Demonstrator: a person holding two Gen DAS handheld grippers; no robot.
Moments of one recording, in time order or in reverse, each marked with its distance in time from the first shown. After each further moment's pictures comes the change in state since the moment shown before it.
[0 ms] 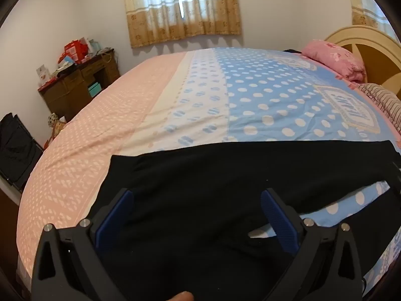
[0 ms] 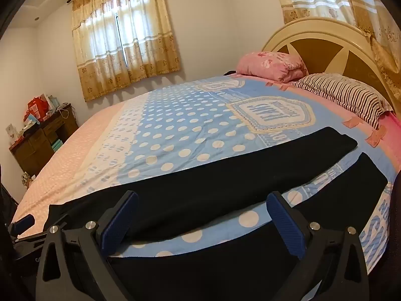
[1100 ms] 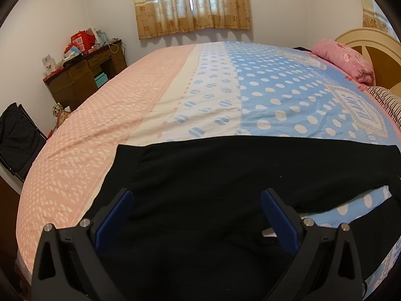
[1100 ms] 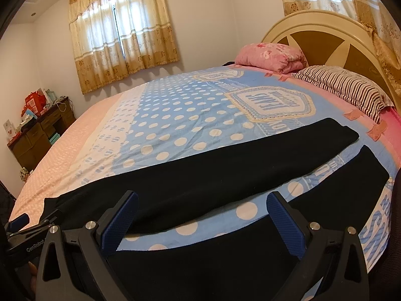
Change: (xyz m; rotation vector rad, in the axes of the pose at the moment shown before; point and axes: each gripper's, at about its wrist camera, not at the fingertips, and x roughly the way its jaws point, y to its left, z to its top) left arm 0.013 0.014 -0.007 -0.036 0.046 0.022; right arm 0.015 -0.004 -0.008 0.009 0.061 -0.002
